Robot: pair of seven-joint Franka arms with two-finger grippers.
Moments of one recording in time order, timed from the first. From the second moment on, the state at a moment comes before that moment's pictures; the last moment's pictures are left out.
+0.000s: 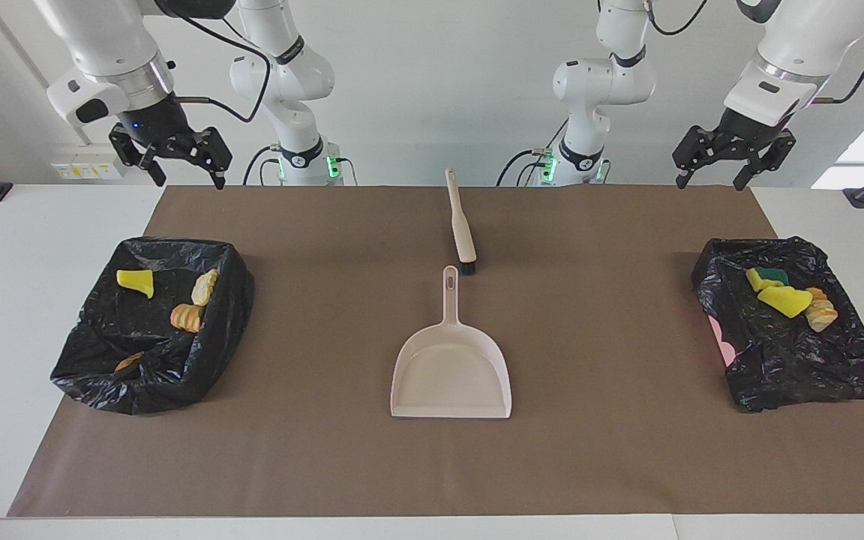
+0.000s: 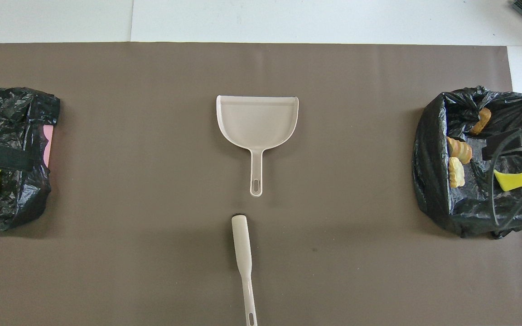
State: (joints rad) left arm -0.08 -0.09 0.01 -1.60 -0.01 1.51 0.02; right arm -0.01 0.00 -0.01 -1.48 -0.02 1.45 0.06
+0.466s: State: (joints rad) left arm -0.08 -0.09 0.01 -1.60 -0.01 1.52 0.01; right arm -0.01 0.00 -0.01 -1.48 -0.02 1.44 0.06
